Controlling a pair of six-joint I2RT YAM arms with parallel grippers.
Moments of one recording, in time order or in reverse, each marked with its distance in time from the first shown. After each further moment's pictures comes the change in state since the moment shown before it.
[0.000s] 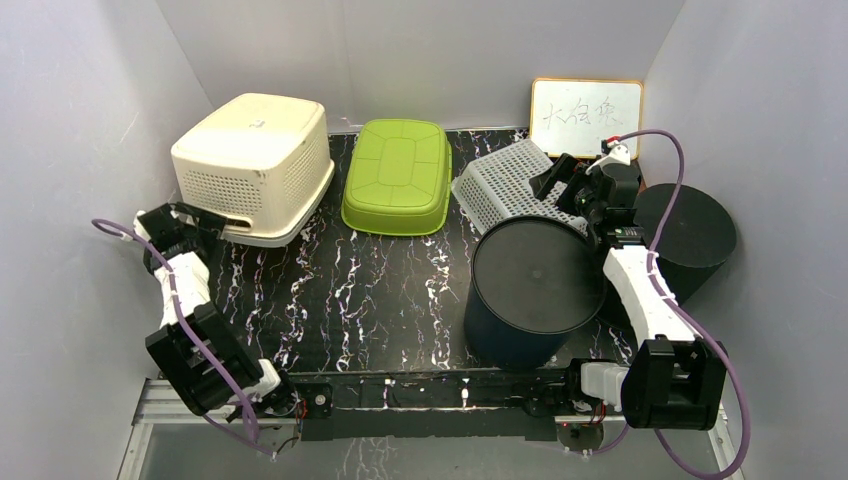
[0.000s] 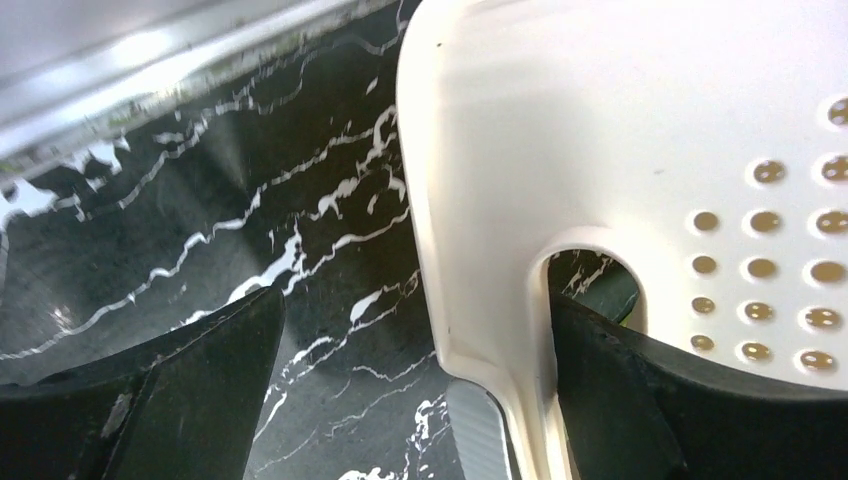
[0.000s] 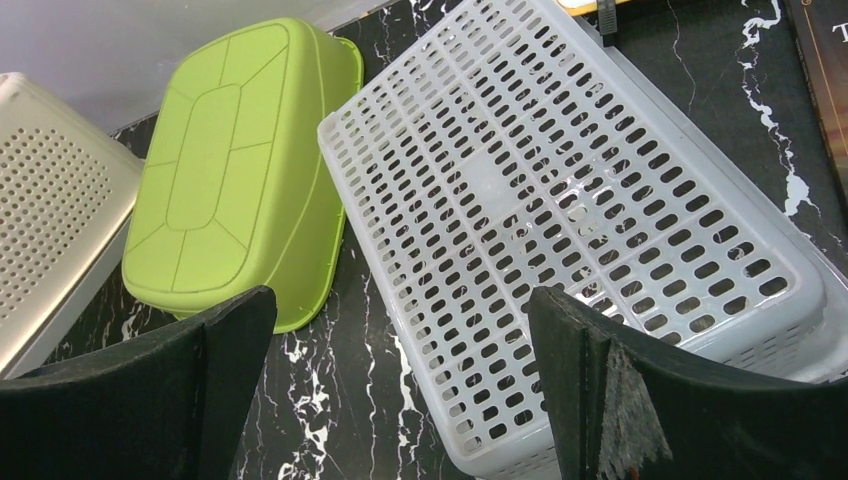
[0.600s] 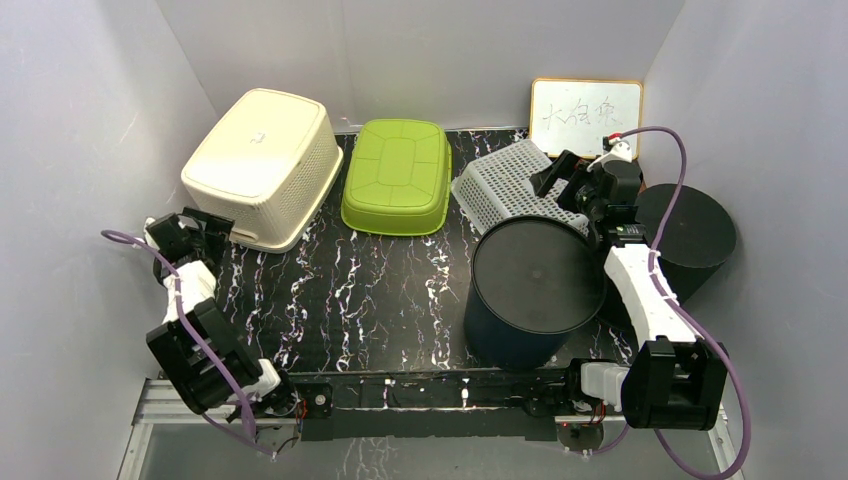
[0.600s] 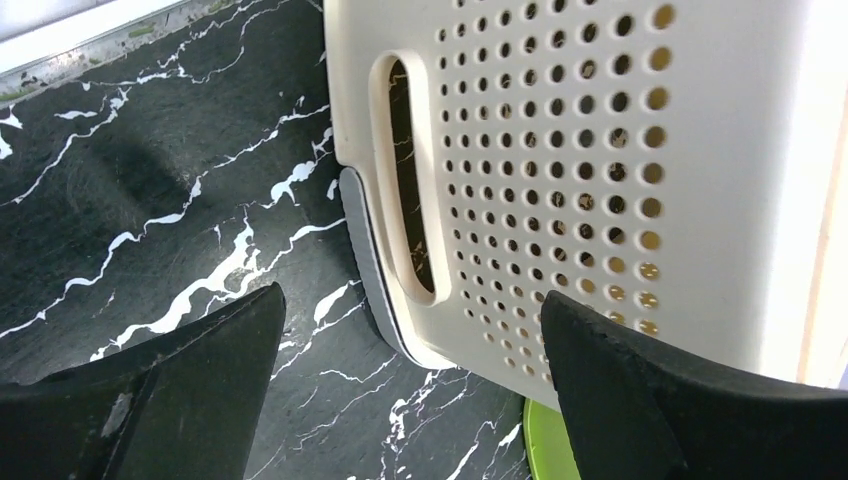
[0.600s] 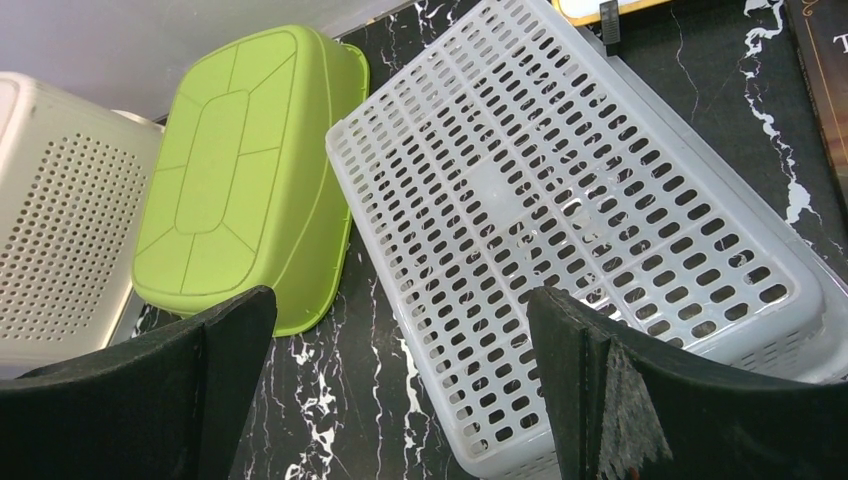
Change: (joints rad) left arm 0.003 0.016 -0.090 0.168 0.105 -0.055; right arm 0.000 0.000 0.025 -0.023 0.000 0.004
